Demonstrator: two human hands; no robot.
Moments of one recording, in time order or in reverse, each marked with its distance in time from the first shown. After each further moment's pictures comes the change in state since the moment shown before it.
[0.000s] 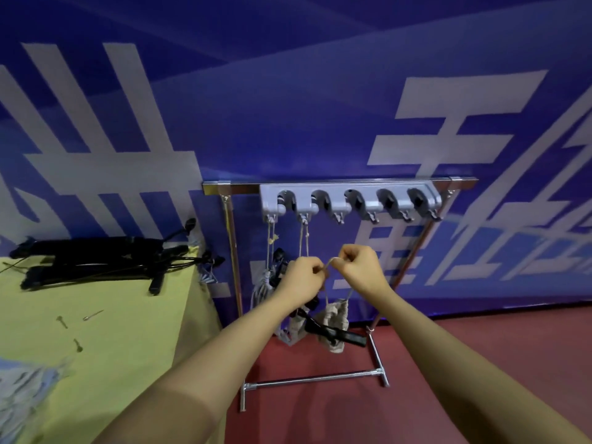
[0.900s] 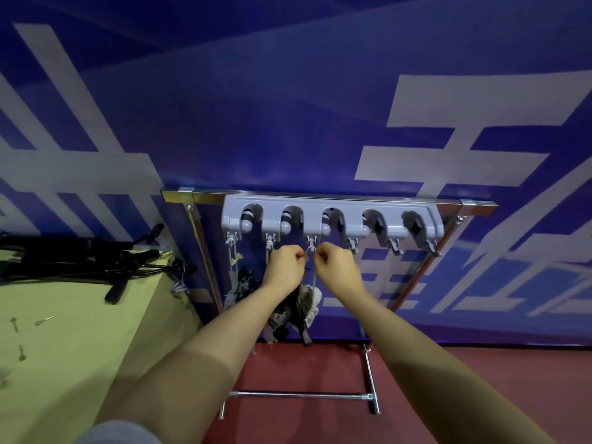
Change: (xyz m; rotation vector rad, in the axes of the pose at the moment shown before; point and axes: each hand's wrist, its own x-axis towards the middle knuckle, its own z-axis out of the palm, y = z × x) left_hand 0.121 0.022 0.040 -0.013 0.246 -0.156; right_hand 0.108 0.057 -0.018 -0.326 -0.108 -0.061
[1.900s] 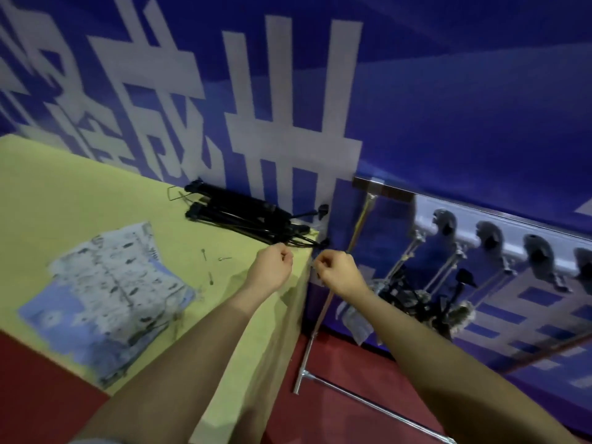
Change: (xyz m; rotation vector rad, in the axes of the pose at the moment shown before) left_hand -0.095 -0.231 -0.235 -0.040 0.288 -0.286; right_hand -0.043 -0.222 0.197 0.084 -0.409 -0.164
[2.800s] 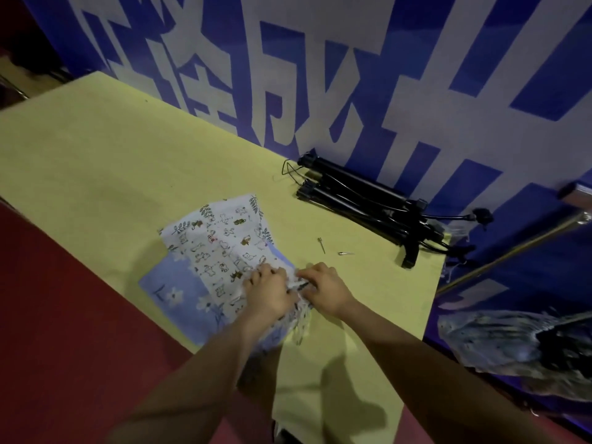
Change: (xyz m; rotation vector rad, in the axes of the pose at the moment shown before) left_hand 0.027 -0.242 -0.152 0.533 -0.187 -0.288; right_hand 0.077 -0.130 0.276 -0.296 -0.428 -0.190
